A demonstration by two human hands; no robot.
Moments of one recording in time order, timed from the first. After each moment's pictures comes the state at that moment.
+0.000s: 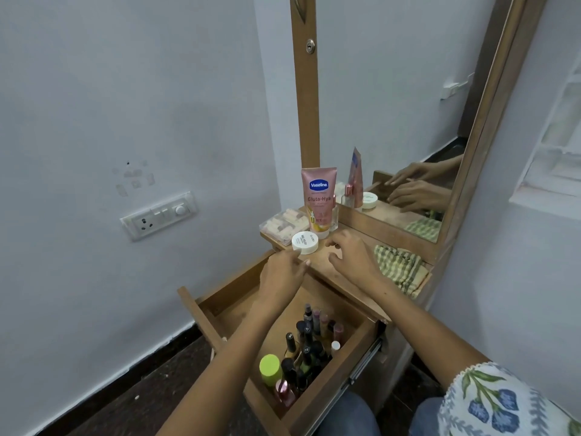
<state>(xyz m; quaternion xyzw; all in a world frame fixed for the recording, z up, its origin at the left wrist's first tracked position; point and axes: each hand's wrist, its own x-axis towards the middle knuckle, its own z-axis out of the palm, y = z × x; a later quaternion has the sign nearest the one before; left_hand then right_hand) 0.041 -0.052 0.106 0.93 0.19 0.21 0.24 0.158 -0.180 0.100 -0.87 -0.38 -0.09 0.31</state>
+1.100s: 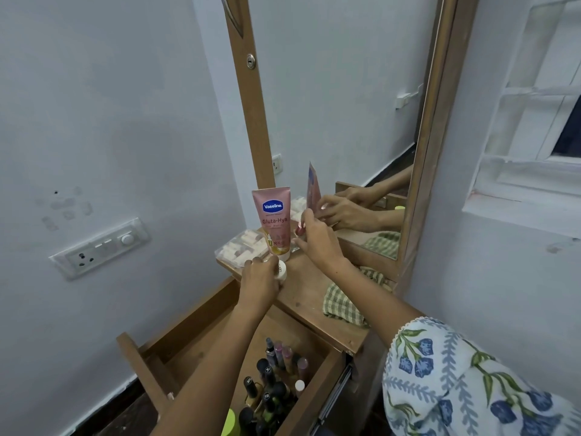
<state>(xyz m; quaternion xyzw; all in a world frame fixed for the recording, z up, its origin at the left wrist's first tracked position) 0.124 -0.046 0.093 0.97 0.17 0.15 0.12 0.240 -0.156 0.123 -0.88 -0.32 -0.12 0.33</state>
